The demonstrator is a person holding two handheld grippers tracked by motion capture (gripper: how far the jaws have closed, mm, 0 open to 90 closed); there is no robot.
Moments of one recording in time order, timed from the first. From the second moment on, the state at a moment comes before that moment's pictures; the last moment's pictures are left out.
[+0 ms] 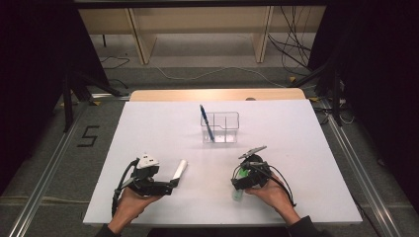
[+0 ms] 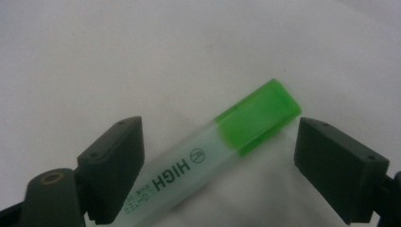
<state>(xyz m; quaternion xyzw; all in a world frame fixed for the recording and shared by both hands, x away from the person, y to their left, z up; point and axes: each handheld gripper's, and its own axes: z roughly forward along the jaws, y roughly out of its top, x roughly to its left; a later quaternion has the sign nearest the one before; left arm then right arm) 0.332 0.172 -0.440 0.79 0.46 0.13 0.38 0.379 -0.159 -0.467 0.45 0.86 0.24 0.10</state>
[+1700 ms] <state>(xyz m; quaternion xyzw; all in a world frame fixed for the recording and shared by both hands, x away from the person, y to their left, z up) 0.332 0.170 -0.443 0.80 0.45 0.13 0.38 0.400 -0.158 -0.460 0.42 0.89 0.15 0.07</state>
